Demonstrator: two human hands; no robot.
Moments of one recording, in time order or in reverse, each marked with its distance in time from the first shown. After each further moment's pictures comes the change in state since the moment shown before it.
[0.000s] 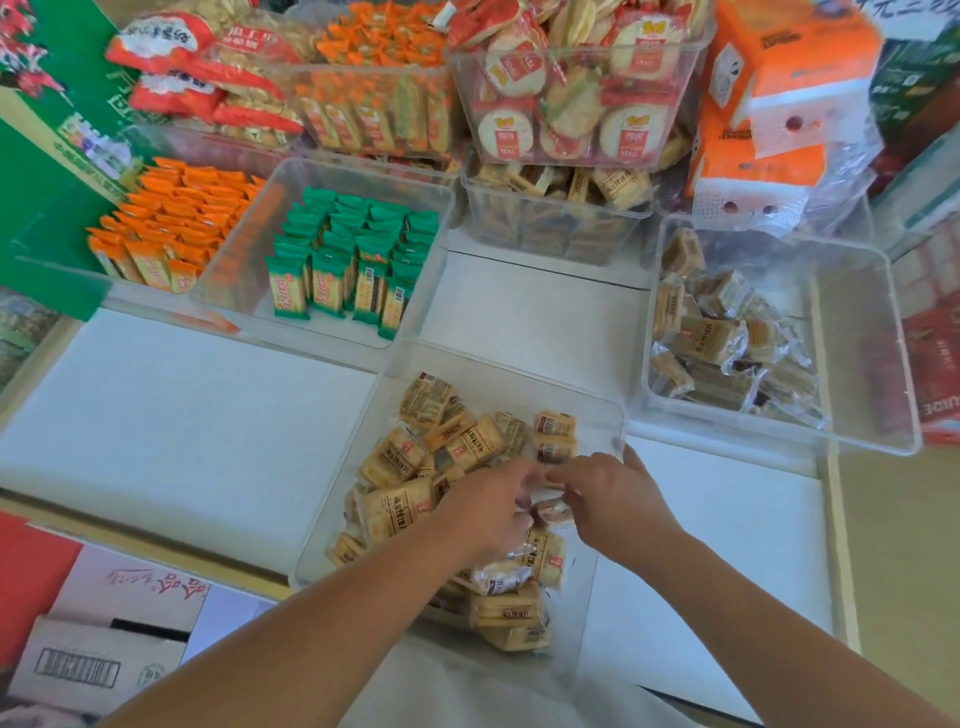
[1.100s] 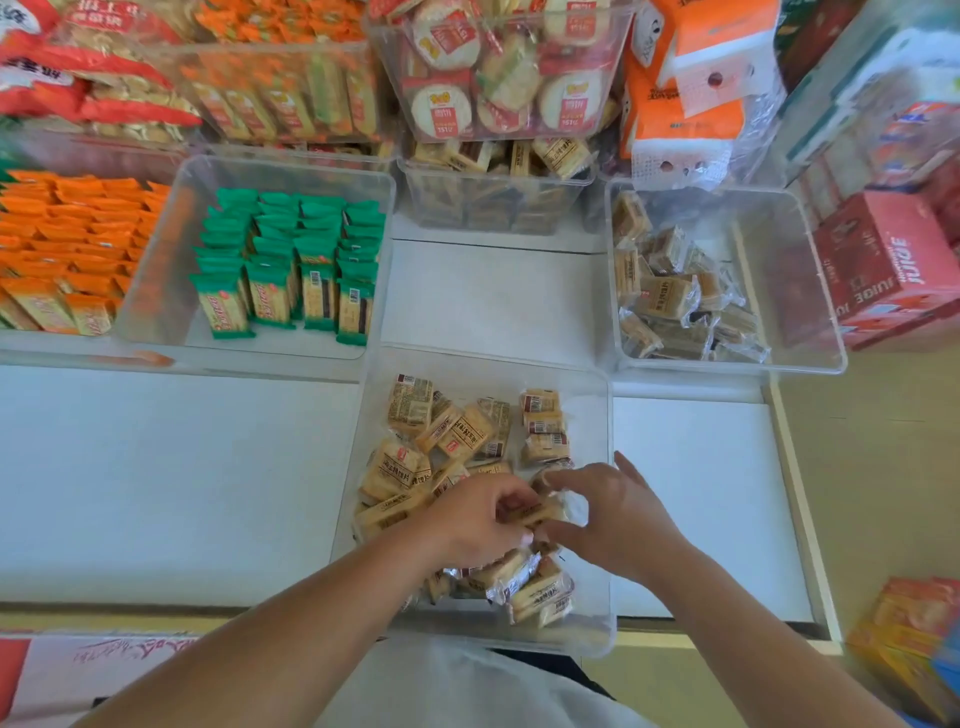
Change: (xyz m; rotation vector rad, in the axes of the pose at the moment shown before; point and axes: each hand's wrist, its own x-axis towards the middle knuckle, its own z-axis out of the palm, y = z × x) left_hand -0.012 -0.034 -0.026 -0.299 -0.382 0.020; right_hand -0.035 -0.042 0.012 0.264 -0.008 0.285
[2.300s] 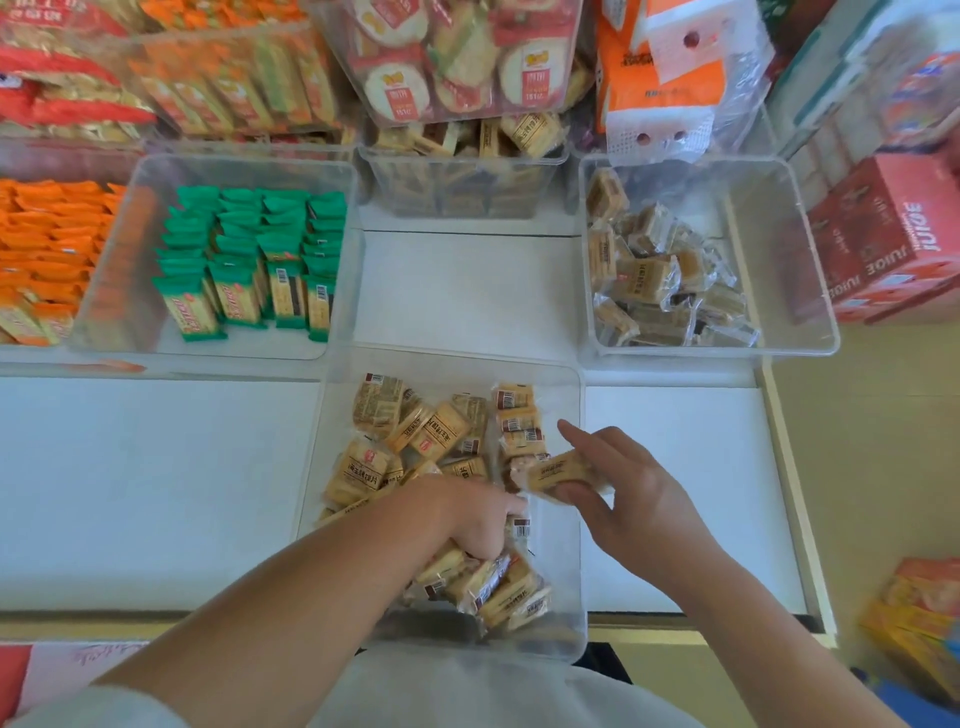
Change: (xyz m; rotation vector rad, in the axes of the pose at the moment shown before) left_hand 0.051 0.043 0.006 0.737 -0.493 -0.166; right_hand -0.021 0.027 -0.027 0.210 0.381 -0.192
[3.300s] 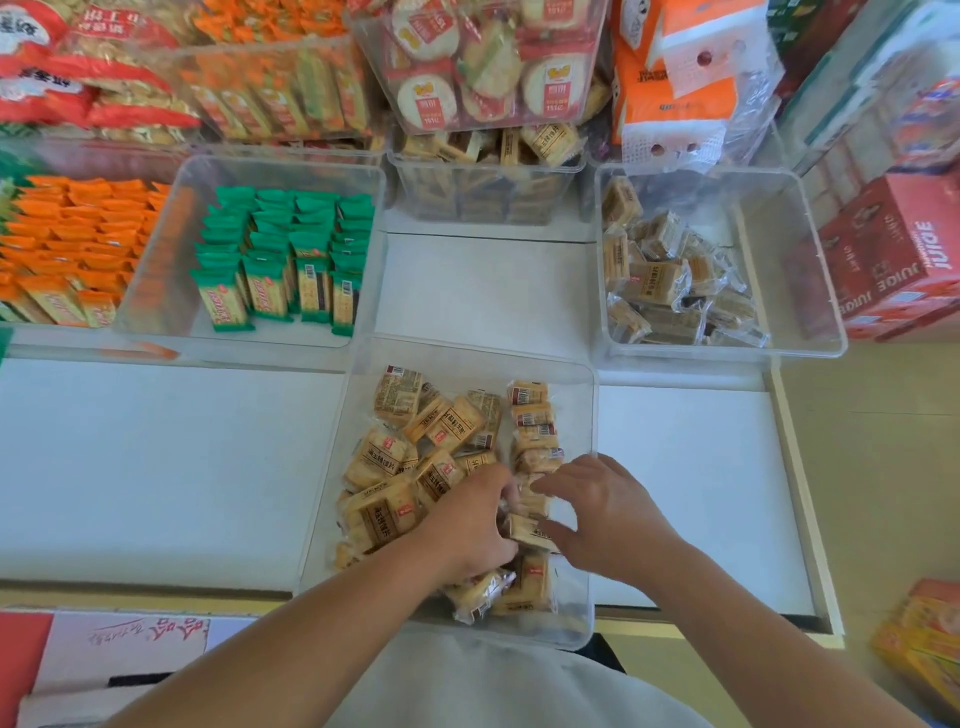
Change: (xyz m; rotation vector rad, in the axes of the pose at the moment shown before) left_hand -0.019 -0.009 0.070 -0.479 0.667 -0.004; right_hand -0.004 -0.002 0.039 -0.307 -0.287 -0.082
